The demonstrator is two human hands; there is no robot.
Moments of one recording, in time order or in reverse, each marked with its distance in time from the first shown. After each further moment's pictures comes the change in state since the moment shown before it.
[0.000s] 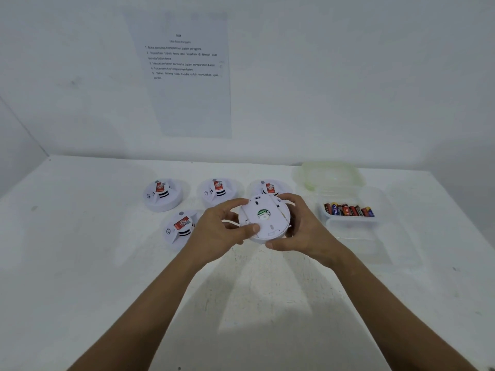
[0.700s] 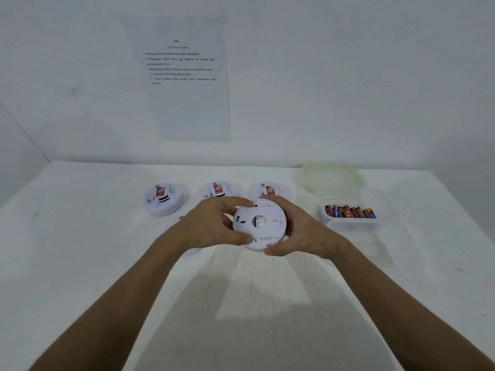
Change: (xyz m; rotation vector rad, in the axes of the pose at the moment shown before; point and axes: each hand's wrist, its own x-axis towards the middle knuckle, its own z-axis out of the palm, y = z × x) left_hand 0.017 0.020 -0.029 0.305 -0.284 0.104; right_hand 0.011 -0.020 -0.004 -0.057 -0.206 -0.022
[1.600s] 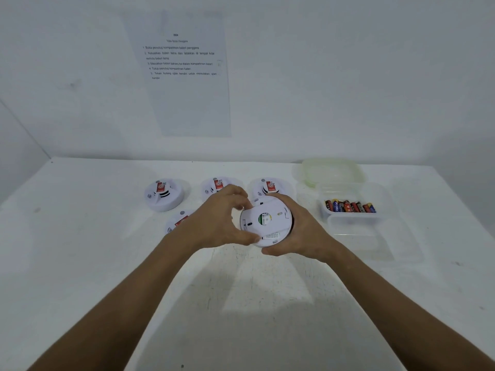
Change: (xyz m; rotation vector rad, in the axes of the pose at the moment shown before) left_hand 0.005 0.002 0.011 0.395 0.070 0.093; right_hand -0.005 0.013 0.014 -0.188 0.252 -0.079
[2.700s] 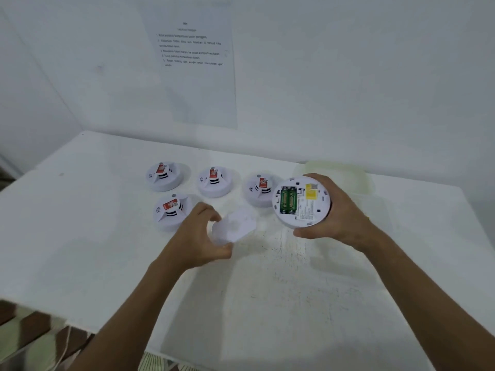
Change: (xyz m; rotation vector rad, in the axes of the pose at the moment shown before) left_hand -0.030 0.006 0.073 -0.048 0.366 -0.207; right_hand -0.004 0.016 -0.123 0.045 -0.111 -0.058
